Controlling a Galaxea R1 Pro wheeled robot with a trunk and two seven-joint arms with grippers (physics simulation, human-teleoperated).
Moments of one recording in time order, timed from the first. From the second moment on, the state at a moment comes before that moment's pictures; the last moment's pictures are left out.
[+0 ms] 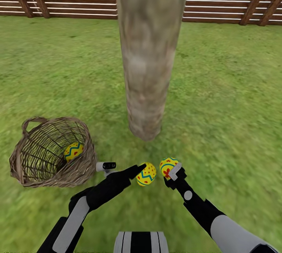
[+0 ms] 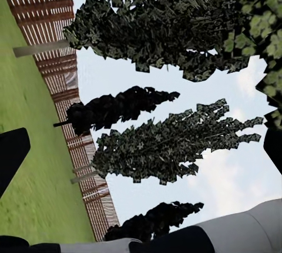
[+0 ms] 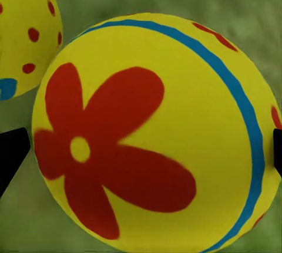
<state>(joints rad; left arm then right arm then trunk) -0.28 0.01 -0.25 -1.48 1.06 0.66 -0.93 -0.68 -0.05 0.51 -0.47 0.29 -0.12 -0.13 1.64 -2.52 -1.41</state>
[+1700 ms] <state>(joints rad) -0.28 0.00 -0.21 -1.49 1.20 0.65 -1.01 -0.68 0.03 0.53 -0.43 0.44 -0.15 -0.40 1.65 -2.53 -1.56</state>
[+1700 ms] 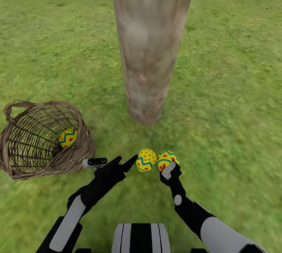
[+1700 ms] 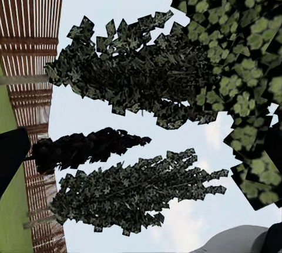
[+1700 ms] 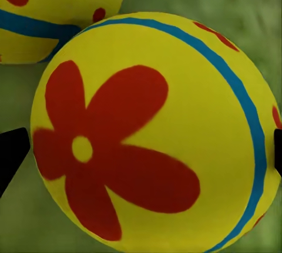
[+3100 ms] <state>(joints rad) -0.28 0.00 -0.21 -1.49 1.20 0.65 -1.01 -0.68 0.03 0.53 -0.42 0.43 -0.15 -0.35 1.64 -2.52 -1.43</state>
